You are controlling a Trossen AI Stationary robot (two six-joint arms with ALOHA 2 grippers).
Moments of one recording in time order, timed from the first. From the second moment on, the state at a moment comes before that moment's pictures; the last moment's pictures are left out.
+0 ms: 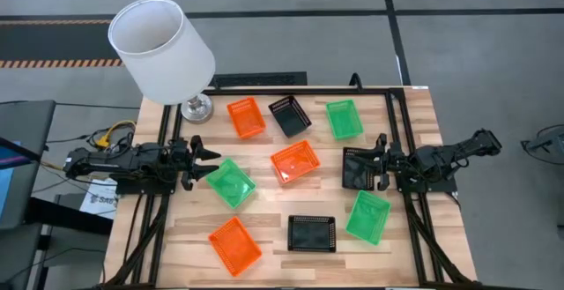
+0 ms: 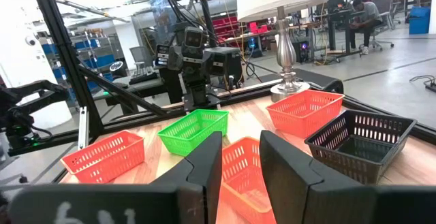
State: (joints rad) left arm -0.07 0.01 0.01 0.04 -0.09 -0.36; right arm 0.33 0.02 0.01 0.09 0.49 0.18
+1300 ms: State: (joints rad) left arm -0.07 0.01 0.01 0.09 -0.42 -1.01; right arm 0.28 0.02 0.01 0.21 0.53 0.65
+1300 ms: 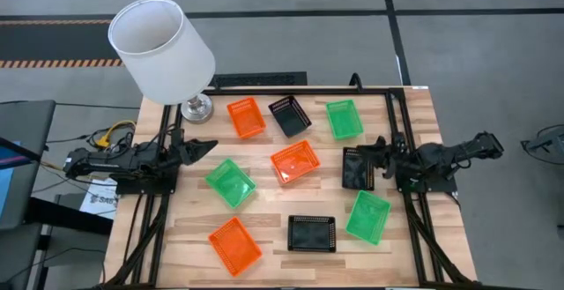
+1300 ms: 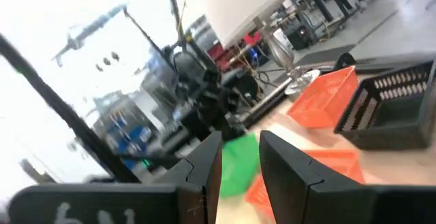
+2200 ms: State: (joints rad) left arm -0.07 0.49 0.64 -0.41 -0.42 -1.01; right arm 0.09 0.30 0.55 -0.12 0.66 0.56
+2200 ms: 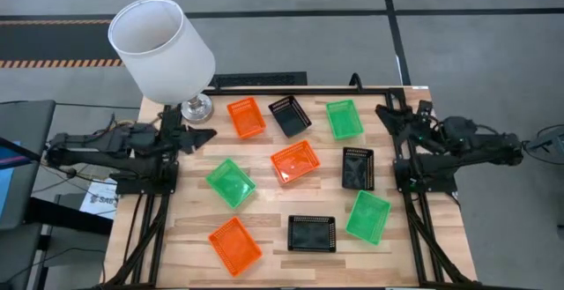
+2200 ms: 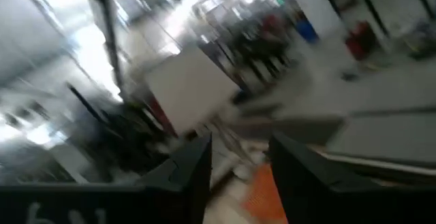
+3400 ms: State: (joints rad) left arm 0.09 1.49 1.03 -0.83 -0.03 0.13; right arm 0.08 0.76 0.79 -0.79 0.47 0.73
